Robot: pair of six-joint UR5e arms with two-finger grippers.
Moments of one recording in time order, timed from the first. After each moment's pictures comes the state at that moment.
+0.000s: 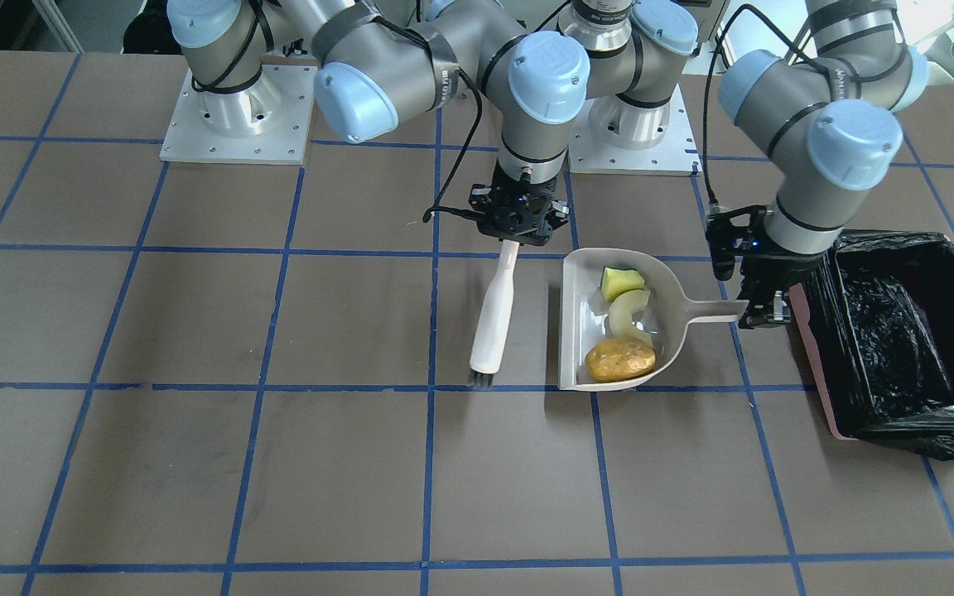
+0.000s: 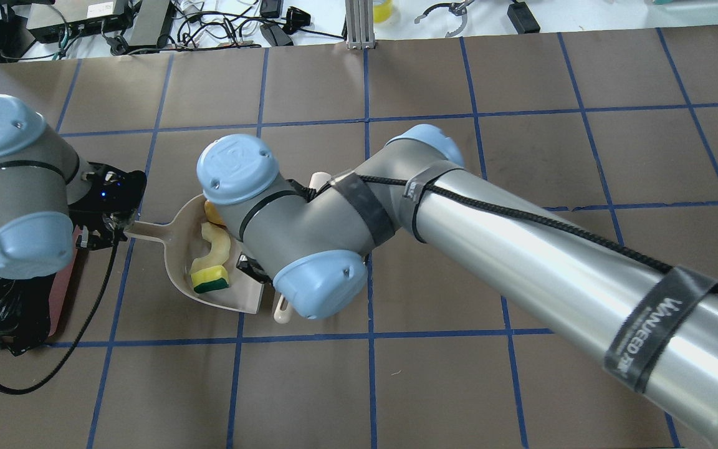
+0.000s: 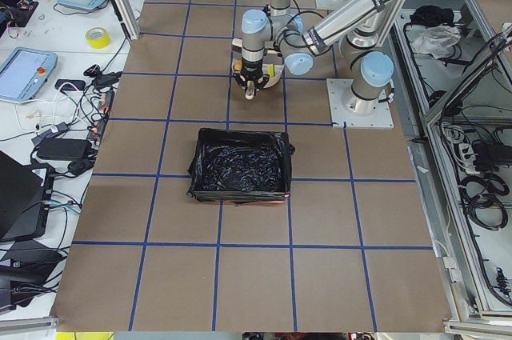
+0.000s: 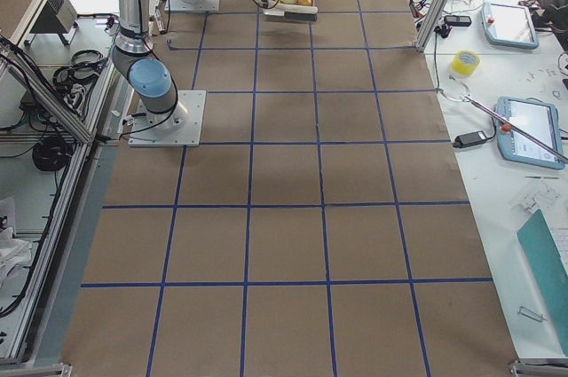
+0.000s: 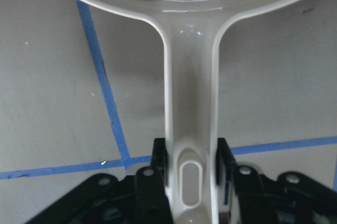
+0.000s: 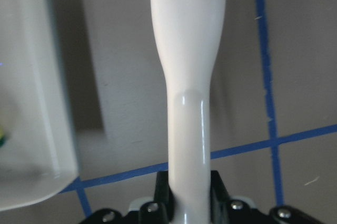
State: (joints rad) left arm -1.22 -1.63 -2.03 -0.96 1.65 2.05; right arm 2.21 -1.24 1.62 -1.87 -1.51 0.85
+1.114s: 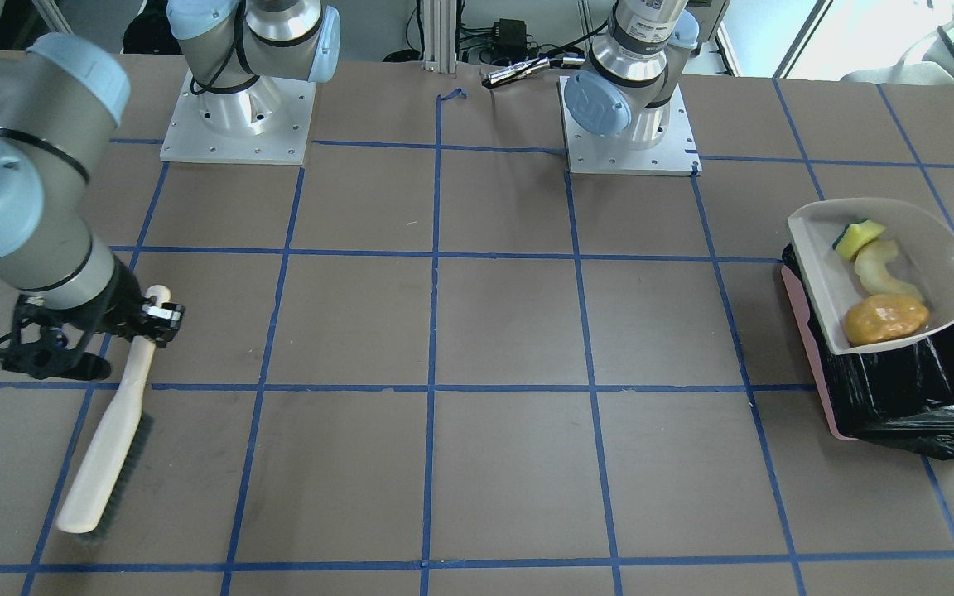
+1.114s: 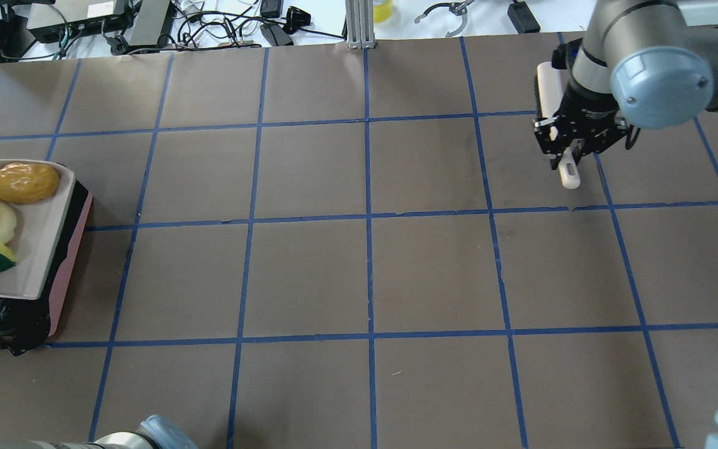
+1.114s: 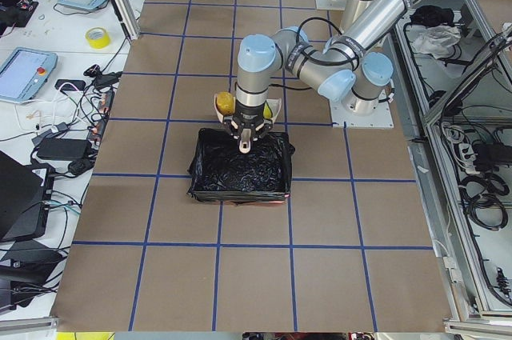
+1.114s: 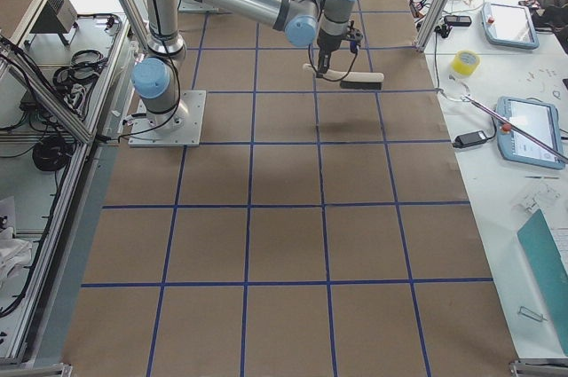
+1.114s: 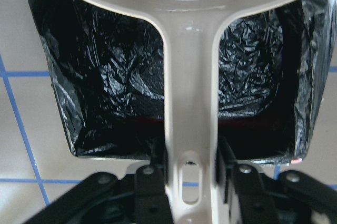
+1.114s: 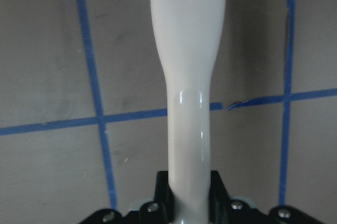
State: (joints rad) left arm -0.68 -1.70 -1.62 -1.17 1.63 2.51; right arm 1.38 -1.30 1.66 -1.86 -1.66 -0.09
